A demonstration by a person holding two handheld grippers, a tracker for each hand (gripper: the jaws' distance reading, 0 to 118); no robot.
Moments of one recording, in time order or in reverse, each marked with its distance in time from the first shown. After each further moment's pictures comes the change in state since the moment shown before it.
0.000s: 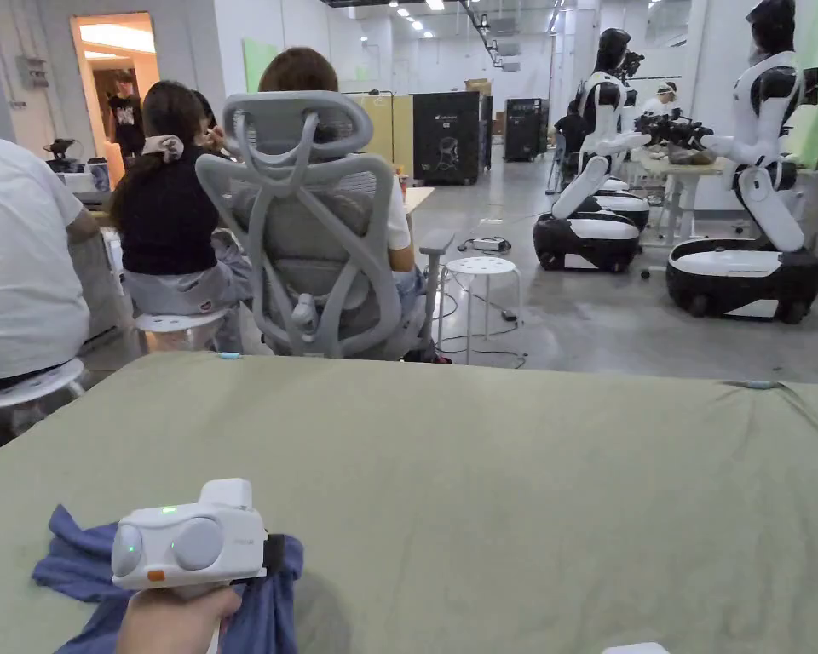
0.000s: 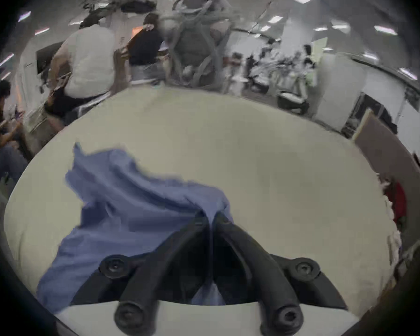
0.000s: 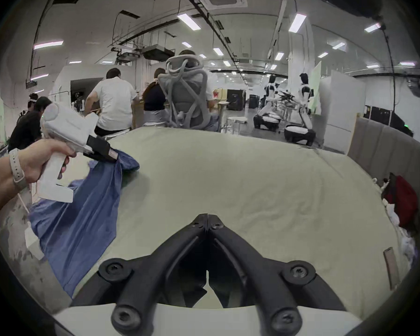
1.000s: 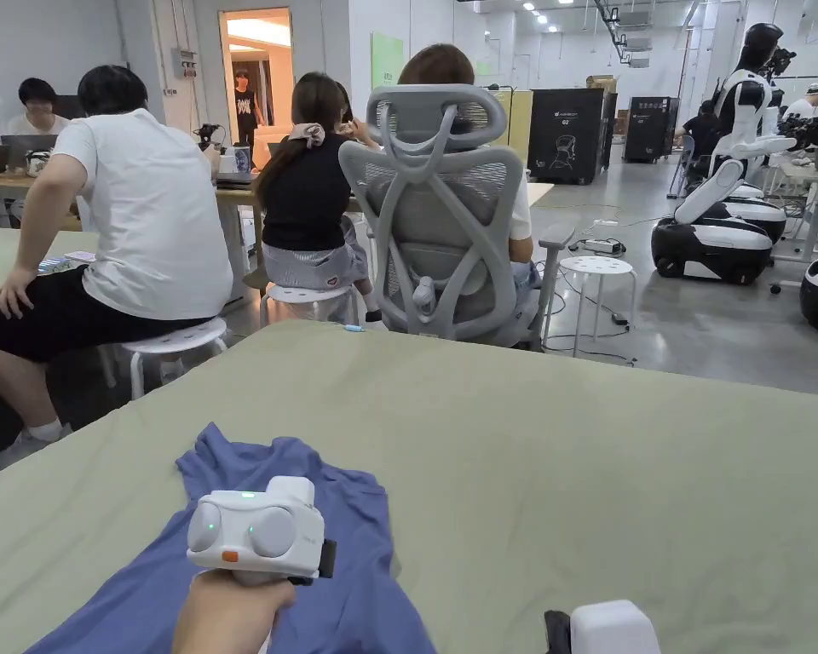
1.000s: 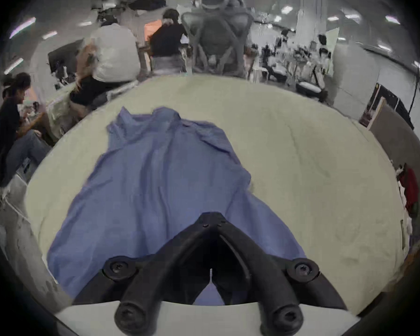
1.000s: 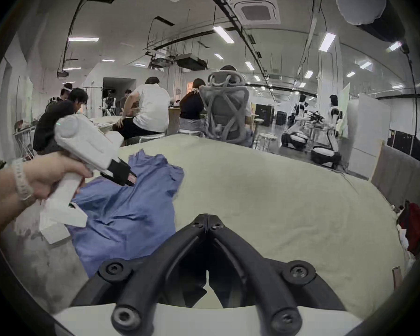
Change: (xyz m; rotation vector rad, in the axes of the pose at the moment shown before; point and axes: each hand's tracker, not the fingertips) left arm -0.083 -0.066 0.038 -0.133 0.149 0.027; right arm -0.105 0.004 0.018 0.070 0.169 0.128
